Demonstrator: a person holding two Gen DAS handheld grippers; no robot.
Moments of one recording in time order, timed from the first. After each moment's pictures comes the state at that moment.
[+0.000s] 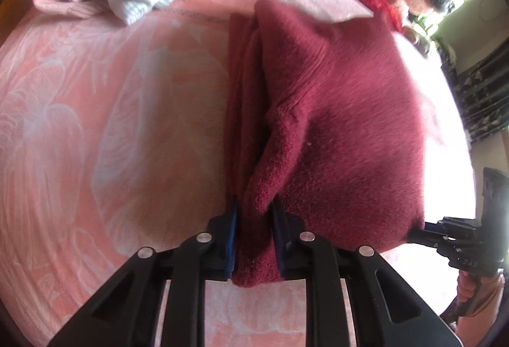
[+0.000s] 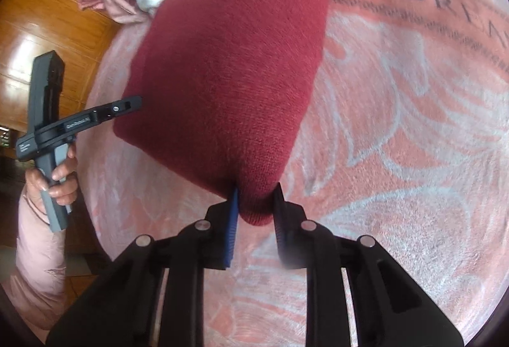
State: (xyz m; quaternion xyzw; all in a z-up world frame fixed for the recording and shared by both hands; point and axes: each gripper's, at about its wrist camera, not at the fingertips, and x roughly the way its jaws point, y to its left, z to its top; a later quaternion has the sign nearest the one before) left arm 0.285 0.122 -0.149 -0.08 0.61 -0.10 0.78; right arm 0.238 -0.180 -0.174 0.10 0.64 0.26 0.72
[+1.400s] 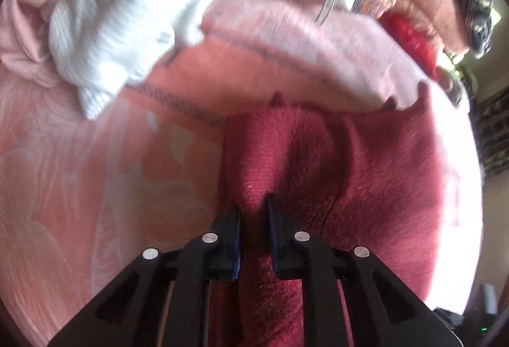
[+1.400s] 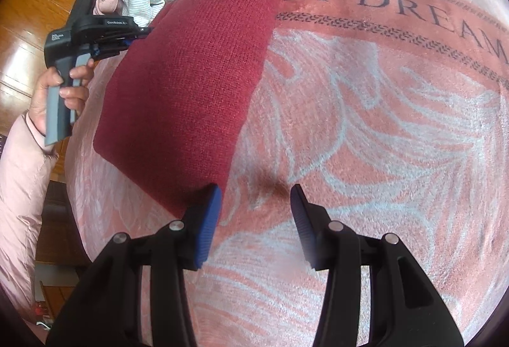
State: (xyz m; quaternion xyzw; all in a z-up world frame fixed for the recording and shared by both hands) left arm 0.427 0.108 -0.152 -0.10 0.59 -0.05 0.80; right arm 0.252 -0.218 -0.169 0.10 0.61 0.24 0.75
